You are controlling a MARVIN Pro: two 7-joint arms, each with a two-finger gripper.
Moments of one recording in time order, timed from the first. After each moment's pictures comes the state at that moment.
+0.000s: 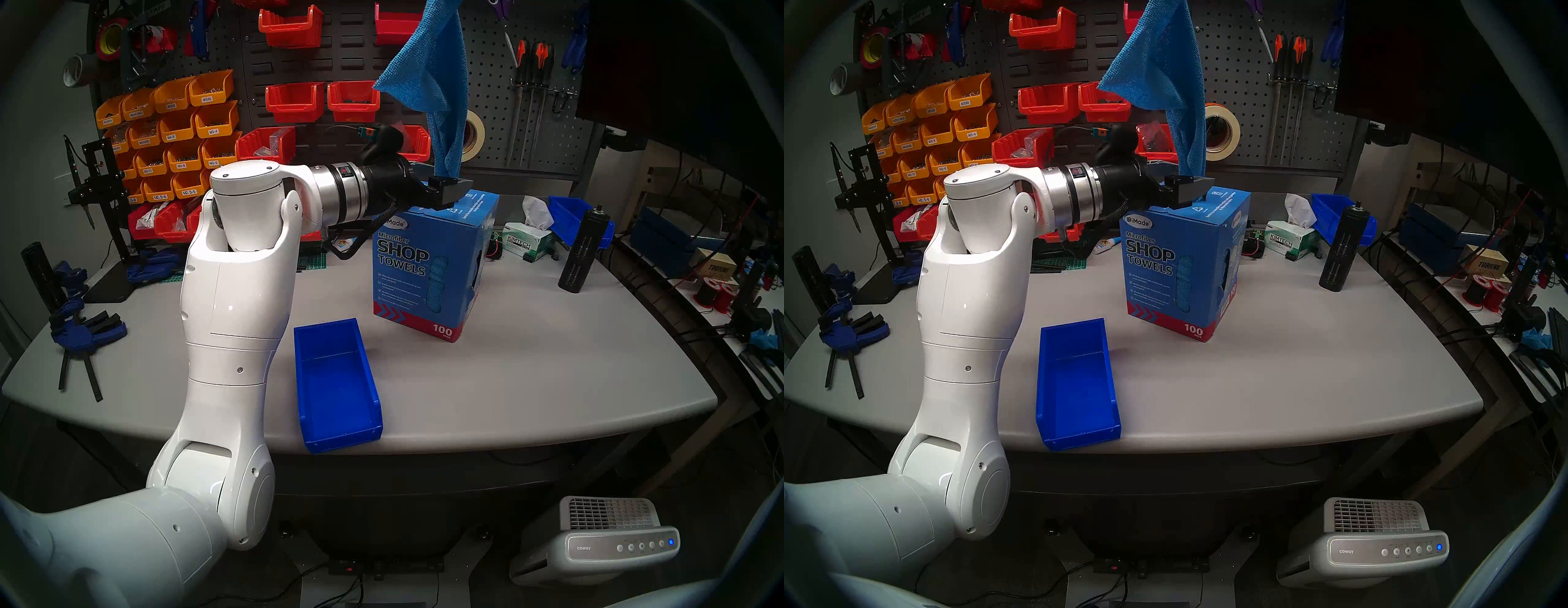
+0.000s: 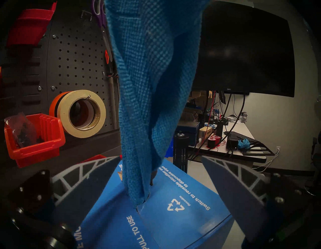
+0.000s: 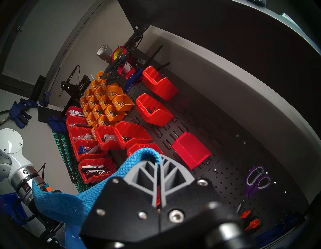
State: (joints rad) left arm 0.94 -1.56 -1.49 -1.74 -0.07 0.76 -0.94; right arm 0.38 -0.63 0.53 -1.82 1.06 0.84 0.30
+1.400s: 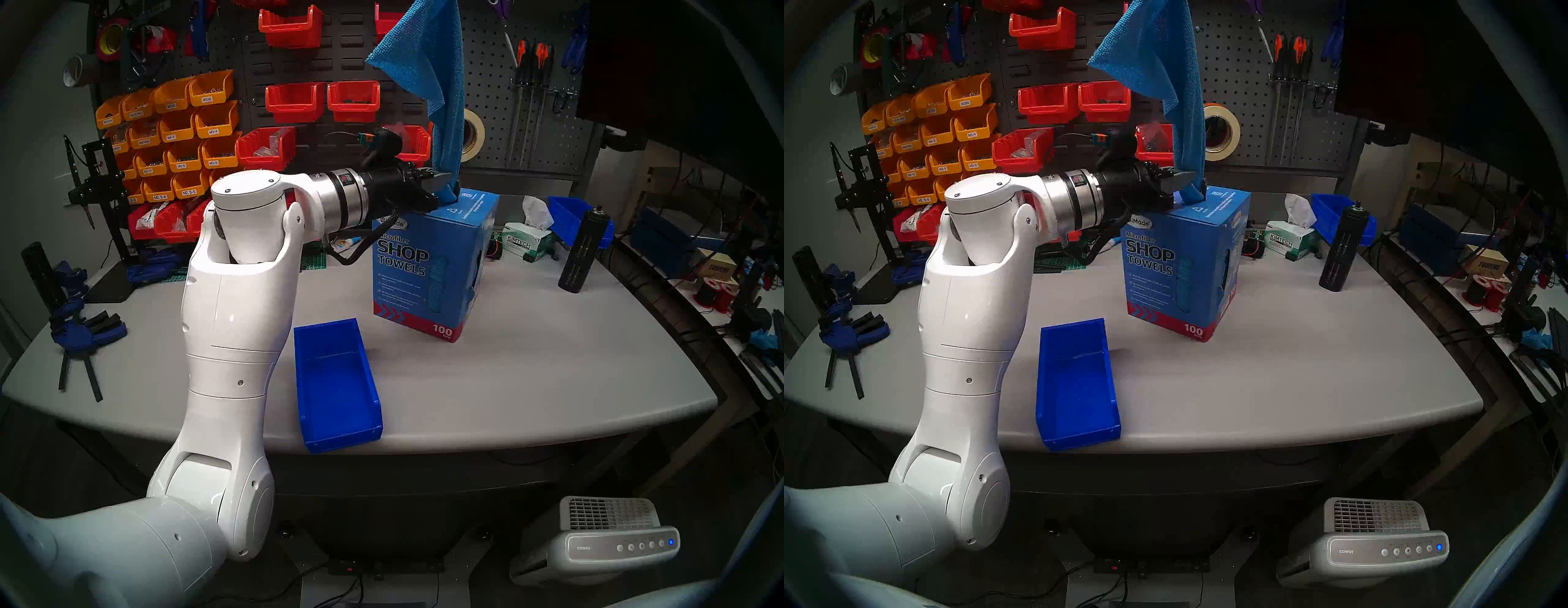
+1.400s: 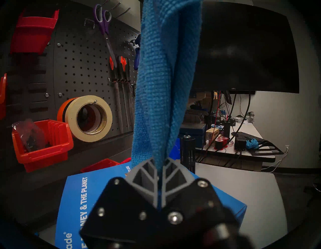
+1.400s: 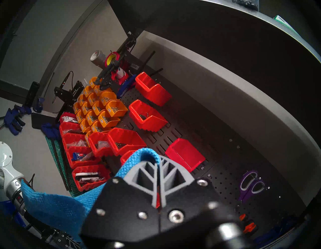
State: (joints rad) left arm 0.98 -1.55 -1.49 -1.77 -0.07 0.69 -0.89; right arm 0.37 -0.67 0.54 -1.79 1.07 0.83 0.25
